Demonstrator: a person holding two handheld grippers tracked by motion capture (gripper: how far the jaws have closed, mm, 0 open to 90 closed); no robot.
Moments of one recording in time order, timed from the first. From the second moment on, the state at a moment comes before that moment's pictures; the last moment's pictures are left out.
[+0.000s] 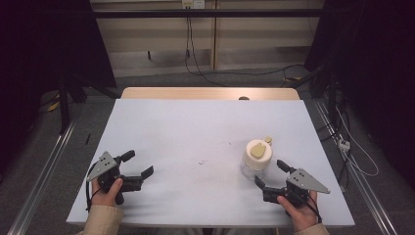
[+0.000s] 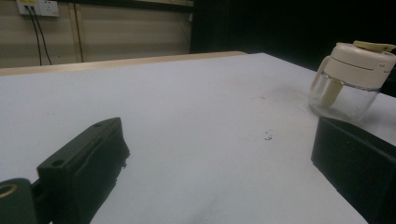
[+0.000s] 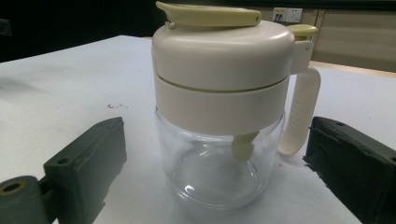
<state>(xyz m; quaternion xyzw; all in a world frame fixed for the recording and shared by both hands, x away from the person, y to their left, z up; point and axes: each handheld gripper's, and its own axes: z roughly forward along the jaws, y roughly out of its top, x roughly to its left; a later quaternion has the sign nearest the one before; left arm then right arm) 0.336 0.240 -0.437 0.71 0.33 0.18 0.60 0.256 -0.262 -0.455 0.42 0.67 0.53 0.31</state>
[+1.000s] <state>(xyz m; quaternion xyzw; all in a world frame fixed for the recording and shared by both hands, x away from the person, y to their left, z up) 0.336 0.232 -0.440 0.72 0.32 0.17 0.59 0.290 -0.255 -0.453 0.41 0.69 0.52 0.28</state>
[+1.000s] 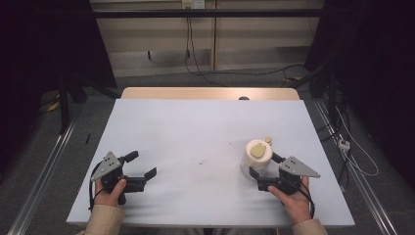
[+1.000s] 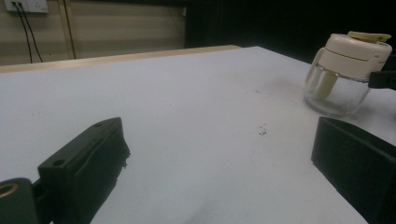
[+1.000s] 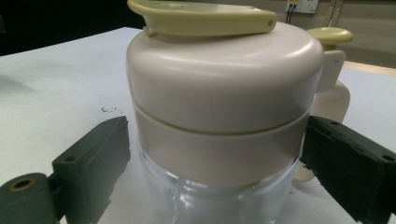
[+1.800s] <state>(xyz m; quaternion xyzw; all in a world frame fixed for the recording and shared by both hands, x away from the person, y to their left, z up) 0.336 0.228 -0.442 0.73 0.32 0.16 0.59 0.321 -0.247 -0.455 0.41 0.70 0.53 0.25</state>
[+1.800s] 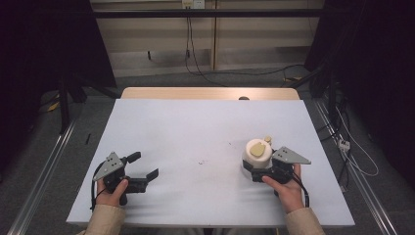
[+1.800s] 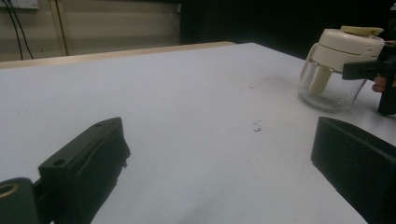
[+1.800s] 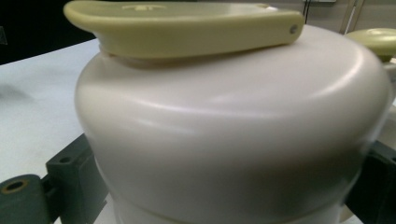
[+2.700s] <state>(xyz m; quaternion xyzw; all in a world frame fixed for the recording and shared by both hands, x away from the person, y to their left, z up) 0.336 0.230 -0.440 0.72 0.32 0.17 0.59 0.324 -0.238 -0.448 0.41 0.67 0.55 0.28</state>
